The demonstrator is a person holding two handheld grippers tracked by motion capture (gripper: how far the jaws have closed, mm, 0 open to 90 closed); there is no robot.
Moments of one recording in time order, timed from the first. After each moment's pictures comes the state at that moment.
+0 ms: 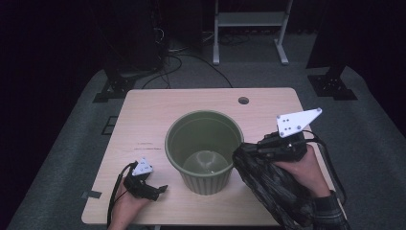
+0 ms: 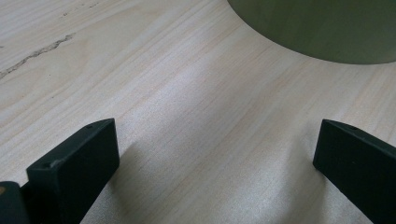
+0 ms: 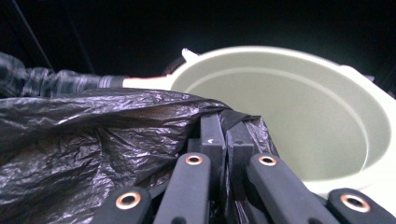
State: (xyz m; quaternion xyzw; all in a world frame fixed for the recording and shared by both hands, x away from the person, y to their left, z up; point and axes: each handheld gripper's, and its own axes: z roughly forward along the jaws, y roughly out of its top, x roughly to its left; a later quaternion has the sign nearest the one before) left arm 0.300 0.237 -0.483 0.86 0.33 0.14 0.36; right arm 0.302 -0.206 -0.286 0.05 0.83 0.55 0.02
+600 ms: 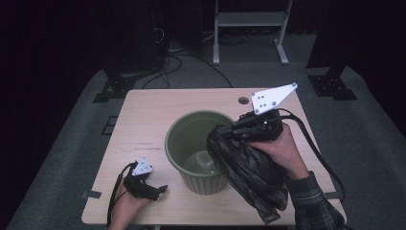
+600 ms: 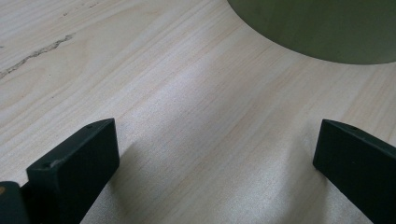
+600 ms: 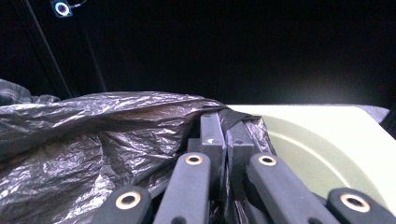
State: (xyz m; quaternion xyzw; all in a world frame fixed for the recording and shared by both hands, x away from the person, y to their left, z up) left arm 0.300 0.237 -0.483 0.86 0.33 0.14 0.36; right arm 0.327 -0.150 -0.242 0.01 0.82 0.57 0.01
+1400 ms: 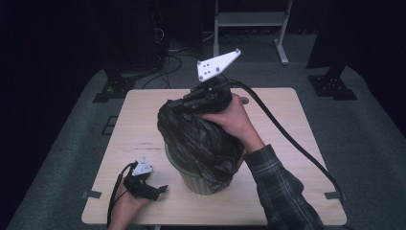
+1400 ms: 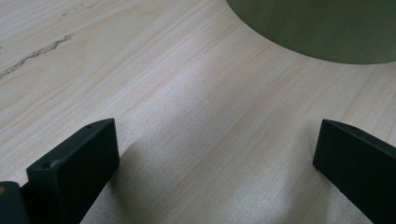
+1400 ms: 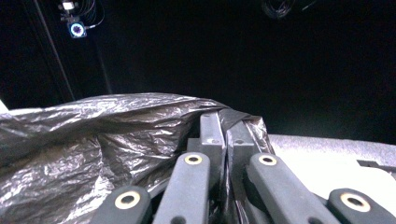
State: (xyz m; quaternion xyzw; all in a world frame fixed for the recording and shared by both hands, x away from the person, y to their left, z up) left arm 0.300 0.236 -0.483 0.86 0.33 0.14 0.36; right arm 0.376 -0.047 -0.199 -0.04 0.81 0.59 -0.01
